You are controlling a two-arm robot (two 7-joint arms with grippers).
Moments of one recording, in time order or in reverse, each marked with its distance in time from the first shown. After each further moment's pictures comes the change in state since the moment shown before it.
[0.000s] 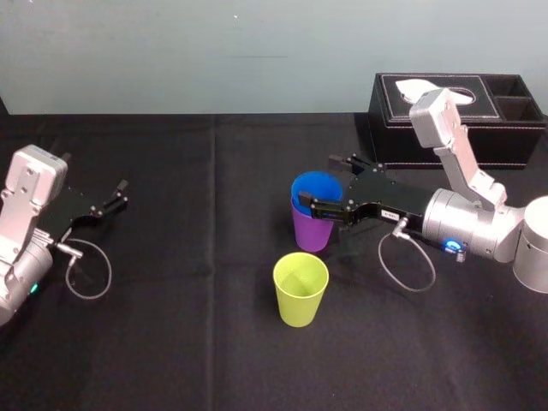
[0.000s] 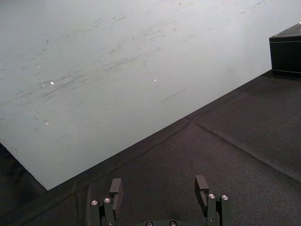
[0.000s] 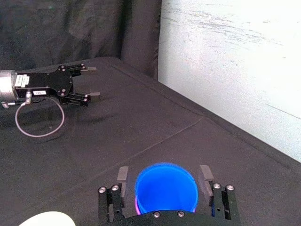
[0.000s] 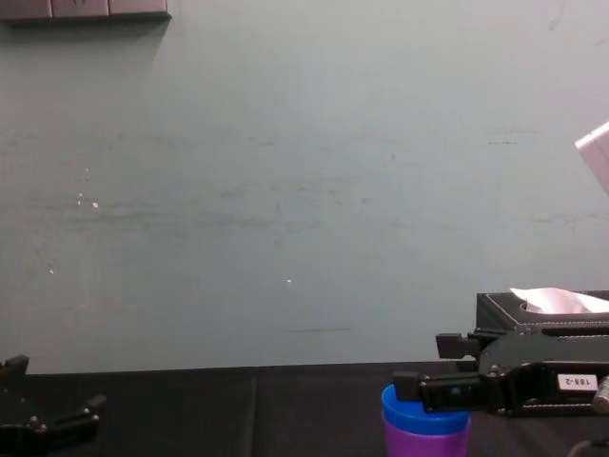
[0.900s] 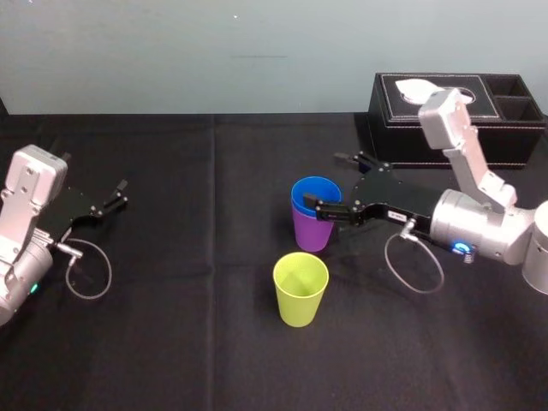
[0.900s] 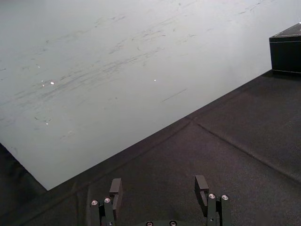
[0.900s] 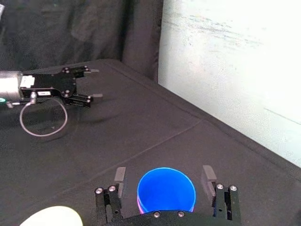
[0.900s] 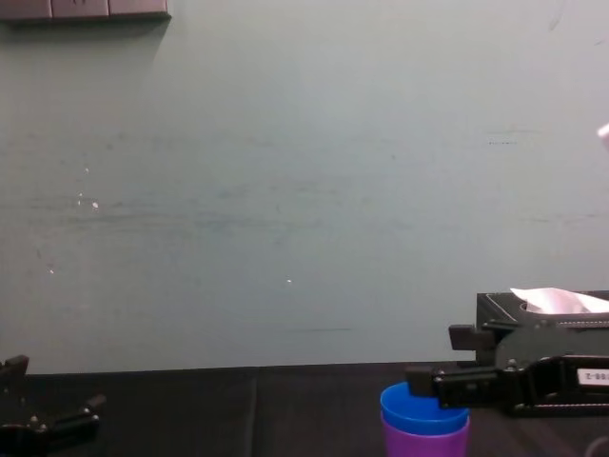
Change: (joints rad) left arm 0.000 0.000 0.000 0.000 0.000 0.000 0.000; right arm -0.026 0.030 0.014 -0.043 0.007 -0.012 0.001
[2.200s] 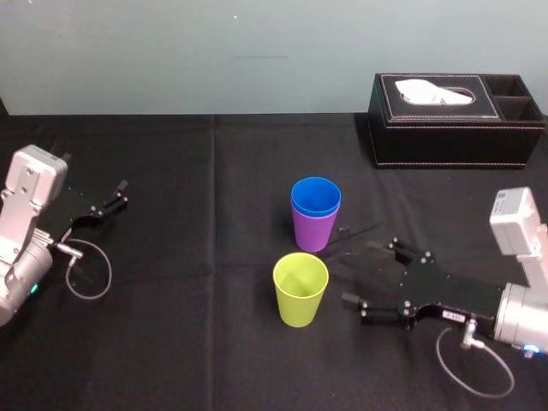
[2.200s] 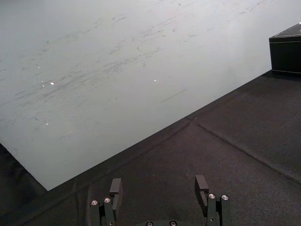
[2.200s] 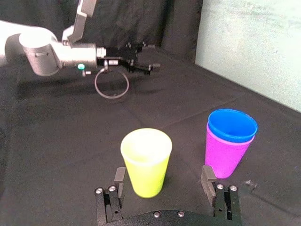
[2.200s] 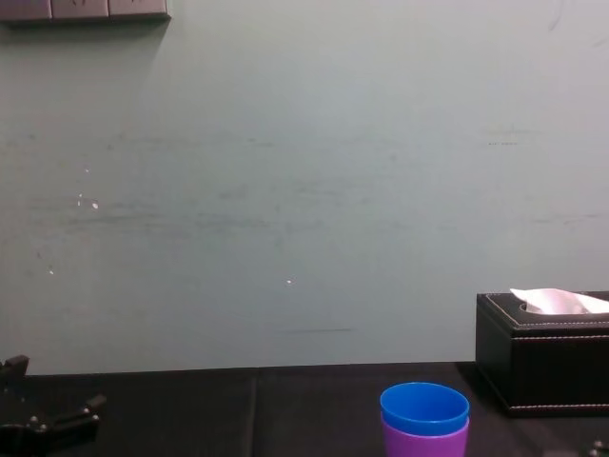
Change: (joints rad) left arm 0.000 0.000 0.000 0.000 0.000 0.000 0.000; right arm -0.328 0.226 0.078 -0.231 0.092 -0.121 0.072
